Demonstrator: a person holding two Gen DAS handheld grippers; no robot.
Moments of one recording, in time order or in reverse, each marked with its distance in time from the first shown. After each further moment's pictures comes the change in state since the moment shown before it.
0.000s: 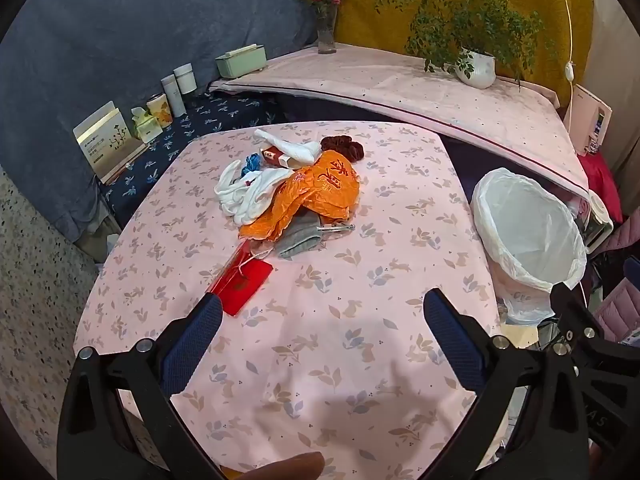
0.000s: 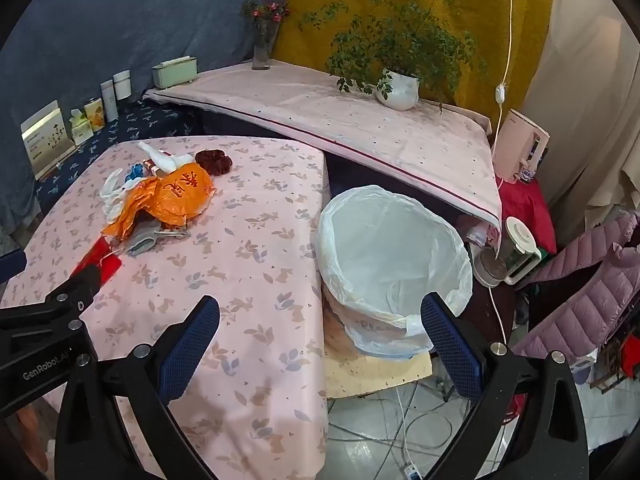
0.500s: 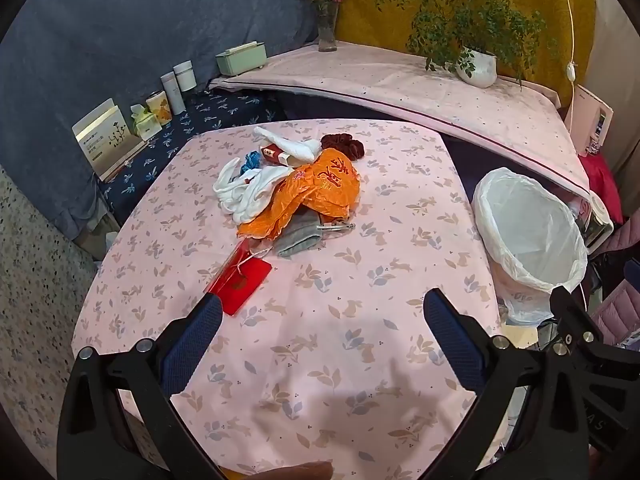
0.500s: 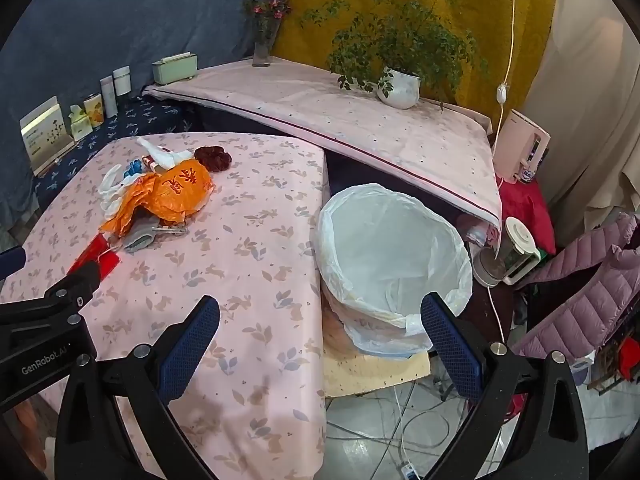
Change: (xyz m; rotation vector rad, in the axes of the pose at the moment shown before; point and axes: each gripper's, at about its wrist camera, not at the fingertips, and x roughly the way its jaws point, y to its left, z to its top) left arm 0.008 -0.002 0.000 -0.008 0.007 0.002; right arm 0.005 0.003 -0.003 -0.009 0.005 -0.008
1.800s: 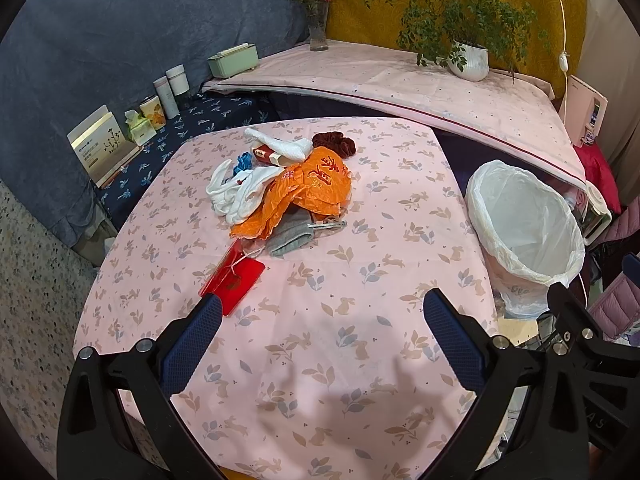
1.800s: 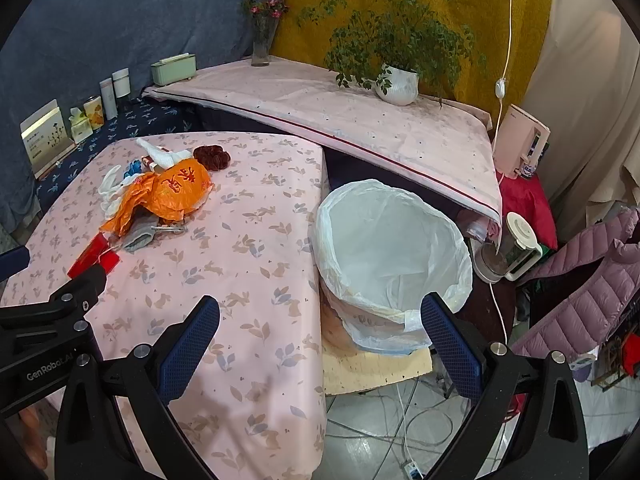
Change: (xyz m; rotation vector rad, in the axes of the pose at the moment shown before) left arm -0.010 -0.011 -0.002 0.026 -0.003 -0.006; right arm -0.005 -0.003 0.001 0.010 0.010 0.009
